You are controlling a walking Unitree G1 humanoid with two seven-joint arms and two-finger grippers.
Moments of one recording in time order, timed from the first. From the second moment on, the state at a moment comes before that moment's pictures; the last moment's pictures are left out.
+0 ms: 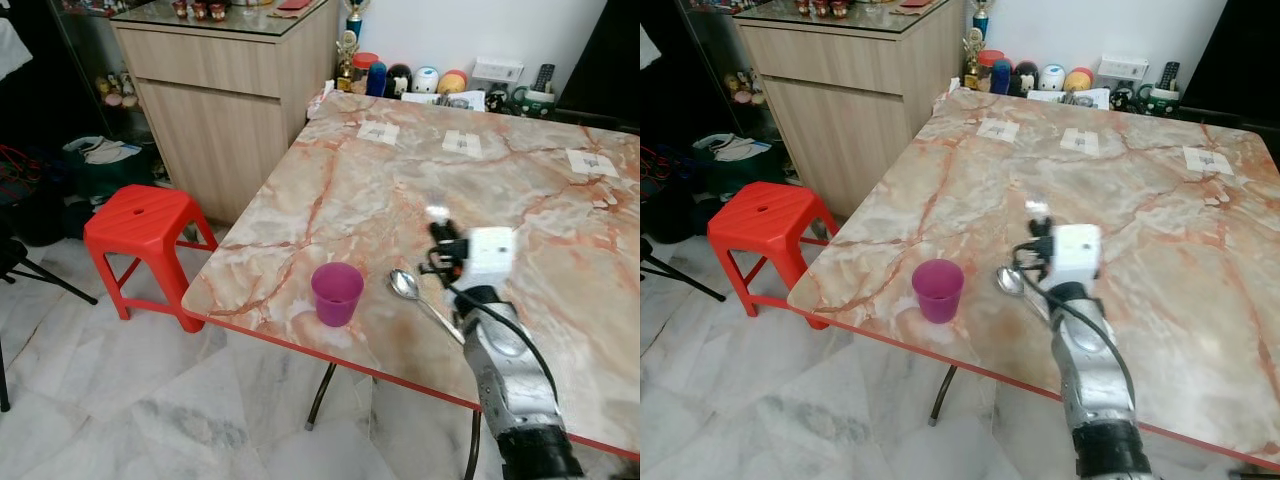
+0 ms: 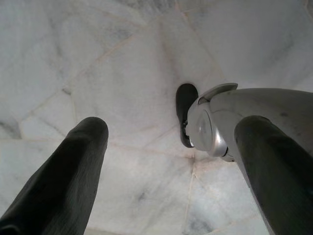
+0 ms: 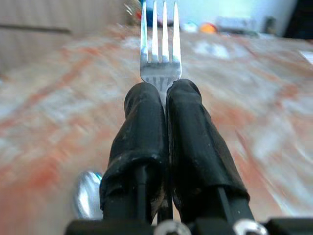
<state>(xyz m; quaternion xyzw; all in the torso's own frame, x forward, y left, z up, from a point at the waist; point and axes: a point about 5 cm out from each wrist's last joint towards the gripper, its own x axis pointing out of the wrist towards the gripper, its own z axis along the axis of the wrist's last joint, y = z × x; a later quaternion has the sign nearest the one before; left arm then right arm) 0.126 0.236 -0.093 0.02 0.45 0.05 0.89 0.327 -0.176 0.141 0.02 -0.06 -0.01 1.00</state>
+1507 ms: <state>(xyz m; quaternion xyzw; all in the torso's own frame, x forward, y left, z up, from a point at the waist) 0.151 0.223 -0.087 0.03 0.43 0.03 0.90 0.315 -0.163 0.139 0.08 -0.08 -0.06 0.99</state>
